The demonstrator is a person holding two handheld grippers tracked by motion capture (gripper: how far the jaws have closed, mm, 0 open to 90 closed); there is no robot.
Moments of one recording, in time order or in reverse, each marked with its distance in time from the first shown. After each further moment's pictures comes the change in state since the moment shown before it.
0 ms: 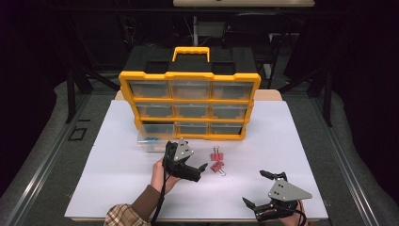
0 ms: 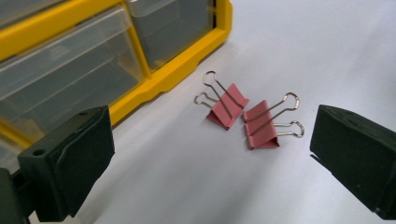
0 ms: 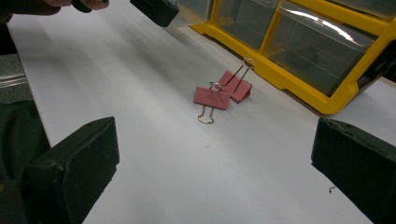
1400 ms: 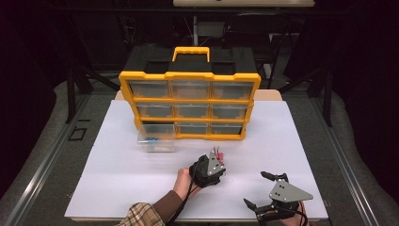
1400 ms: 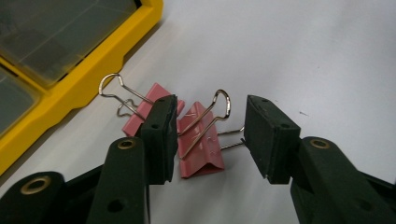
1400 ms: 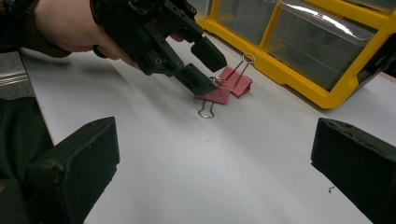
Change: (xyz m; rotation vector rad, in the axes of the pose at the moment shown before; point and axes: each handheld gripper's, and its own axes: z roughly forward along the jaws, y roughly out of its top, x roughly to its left) left arm -0.056 -0.003 0.062 0.087 -0.030 0.177; right arm 0.000 -0.002 -0.002 0.012 -0.001 0.000
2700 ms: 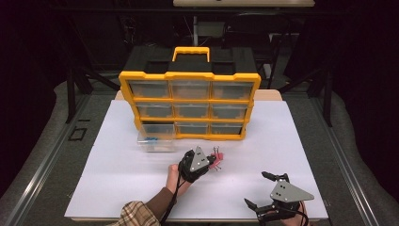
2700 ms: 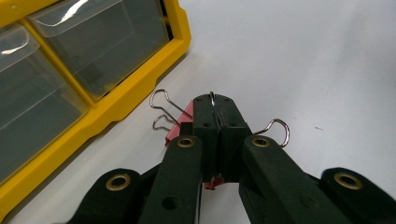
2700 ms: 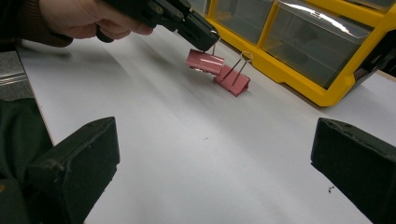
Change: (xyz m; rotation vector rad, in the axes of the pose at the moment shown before) left arm 0.030 -0.013 -0.025 -0.161 -0.004 -0.048; right arm 0.000 -0.001 -0.002 0.000 -0.006 0.006
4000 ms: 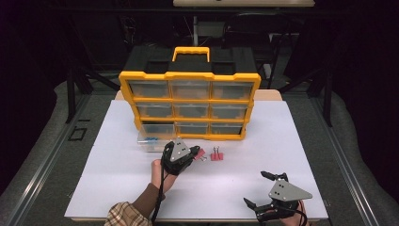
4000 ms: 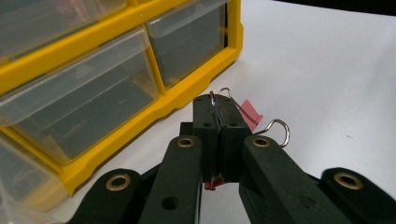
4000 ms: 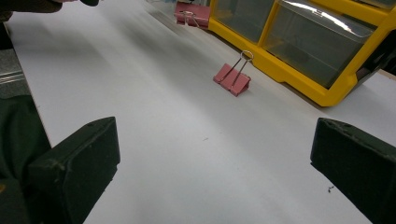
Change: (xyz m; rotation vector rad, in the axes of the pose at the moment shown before) left arm 0.033 0.003 -0.041 -0.019 0.092 -0.112; right arm -0.001 0.001 0.003 0.007 0.001 -0.001
